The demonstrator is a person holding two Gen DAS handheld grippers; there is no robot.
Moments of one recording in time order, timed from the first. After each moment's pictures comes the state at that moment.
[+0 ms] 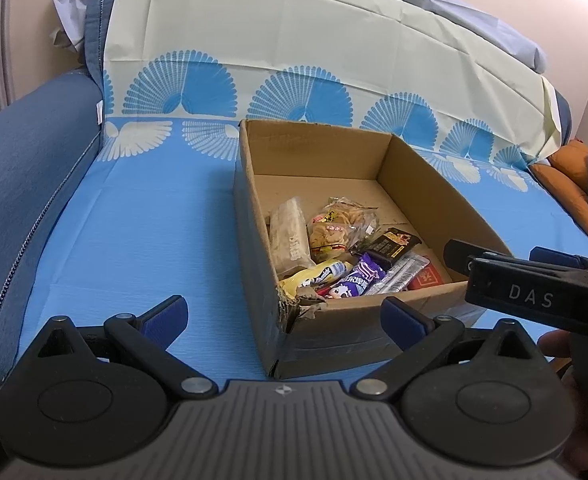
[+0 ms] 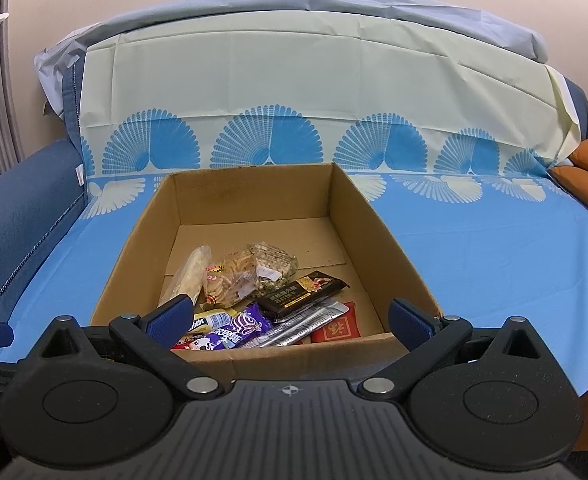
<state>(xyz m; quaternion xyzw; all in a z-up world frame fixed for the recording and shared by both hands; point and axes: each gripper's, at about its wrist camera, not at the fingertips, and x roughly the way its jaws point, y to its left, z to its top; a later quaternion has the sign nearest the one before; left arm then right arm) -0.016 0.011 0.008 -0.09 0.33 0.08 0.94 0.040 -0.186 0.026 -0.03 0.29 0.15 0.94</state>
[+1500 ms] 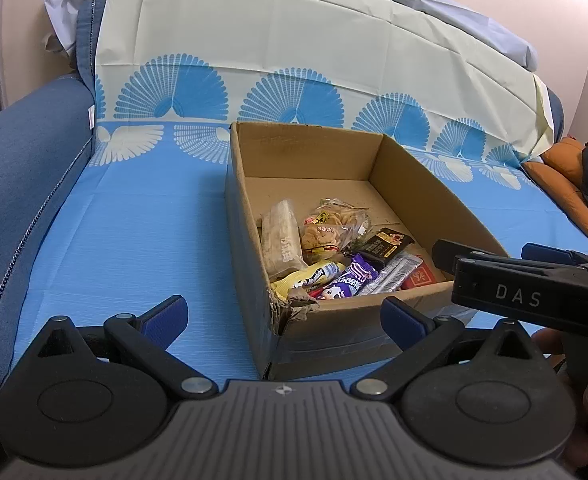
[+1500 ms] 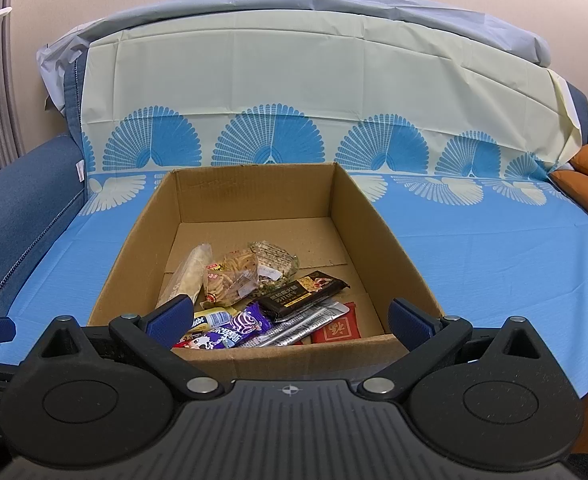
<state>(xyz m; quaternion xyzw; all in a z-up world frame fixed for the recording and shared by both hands) -0.015 0.008 0.007 -0.09 0.33 0.07 0.94 0.042 -0.185 0.025 -0.03 0.29 0.15 0.94</state>
